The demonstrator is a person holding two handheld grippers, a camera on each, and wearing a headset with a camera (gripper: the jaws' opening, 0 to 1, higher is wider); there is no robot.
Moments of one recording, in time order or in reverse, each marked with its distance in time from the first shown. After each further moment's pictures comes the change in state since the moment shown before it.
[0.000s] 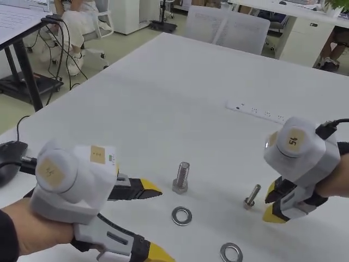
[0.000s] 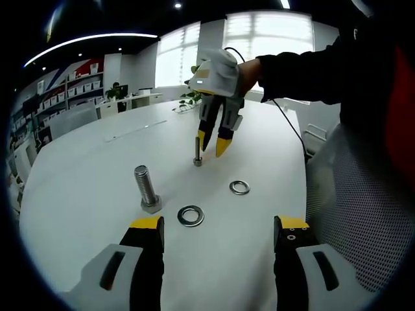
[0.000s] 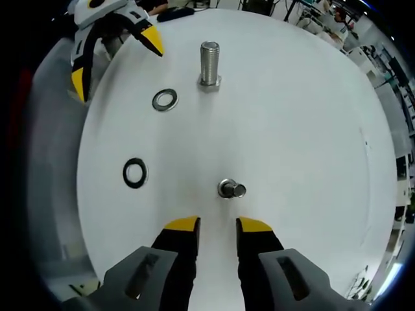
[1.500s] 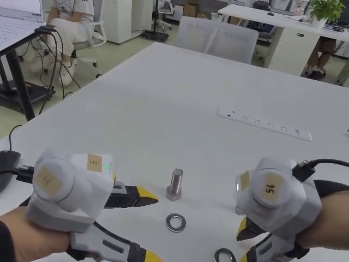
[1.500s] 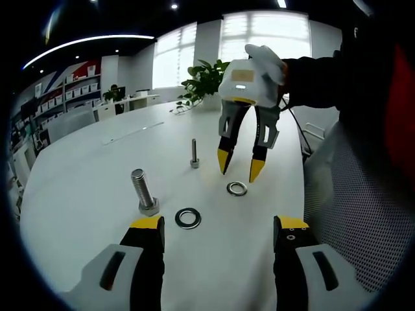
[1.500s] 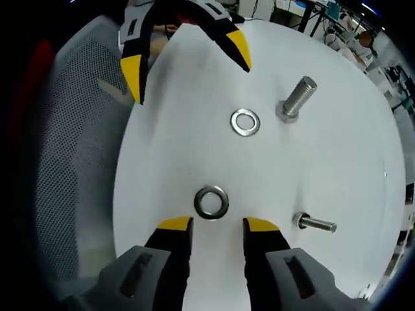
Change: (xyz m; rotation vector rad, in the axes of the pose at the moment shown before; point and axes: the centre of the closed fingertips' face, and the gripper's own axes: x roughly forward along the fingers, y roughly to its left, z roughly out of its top) left arm 0.000 -0.005 0.002 0.018 -0.002 -0.012; right arm 0.007 0.090 0.033 -0.117 -0.047 0.089
